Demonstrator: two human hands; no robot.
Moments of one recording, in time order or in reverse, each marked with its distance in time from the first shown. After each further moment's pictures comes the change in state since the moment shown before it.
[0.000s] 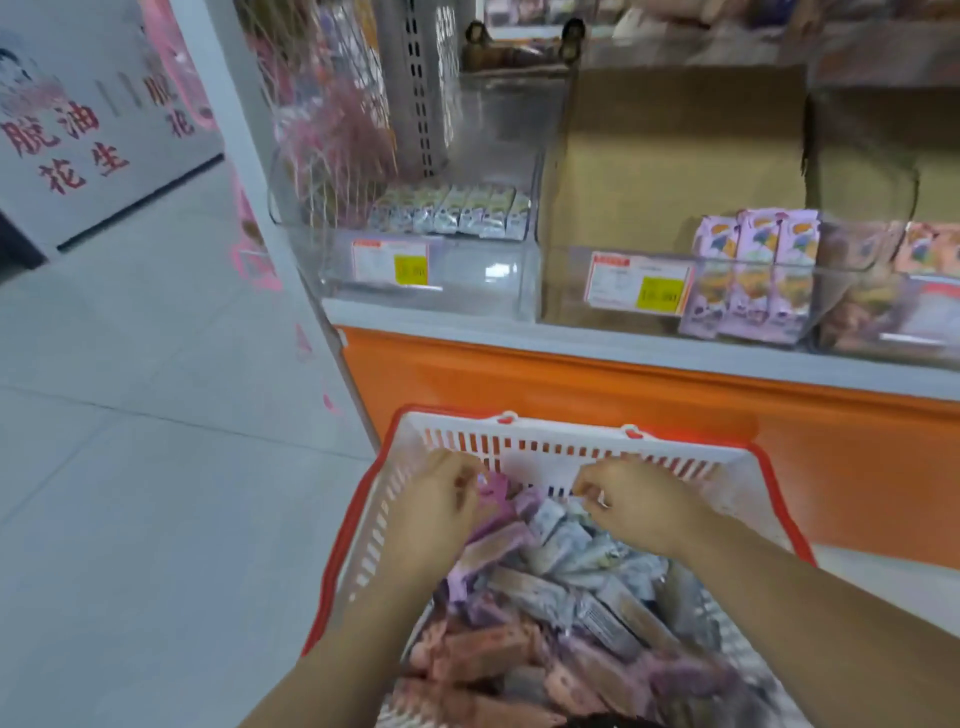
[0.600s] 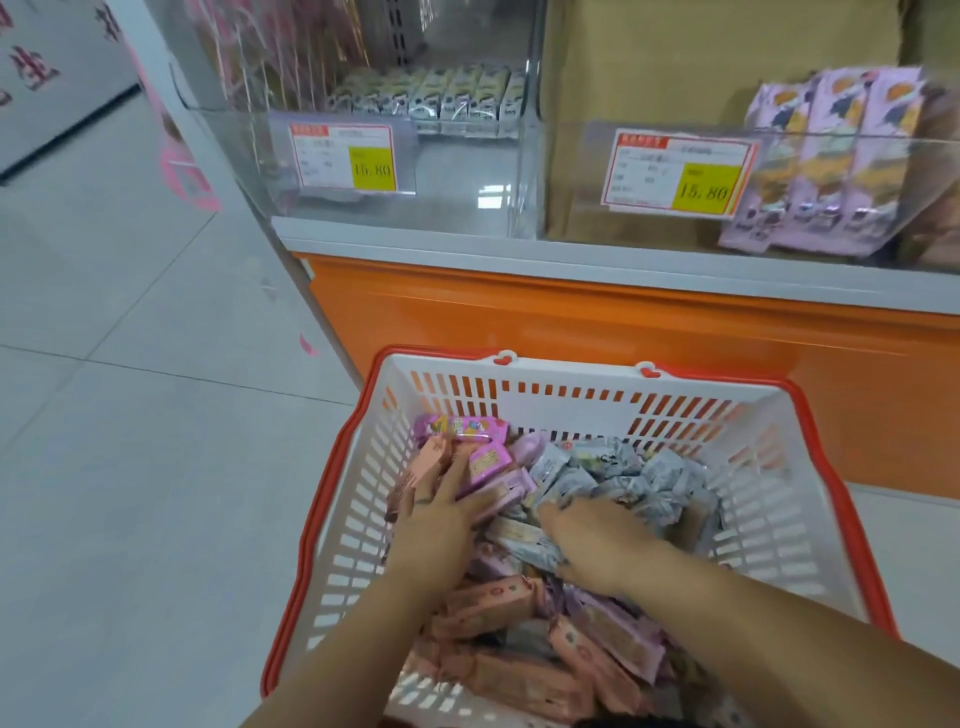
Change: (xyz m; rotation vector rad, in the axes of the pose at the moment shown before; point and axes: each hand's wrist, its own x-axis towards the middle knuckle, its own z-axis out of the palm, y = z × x) left_hand -0.034 -0.049 0.050 0.616 -0.637 -0.086; right_hand 0.009 -0.028 0.091 -0.104 -0.390 -0.077
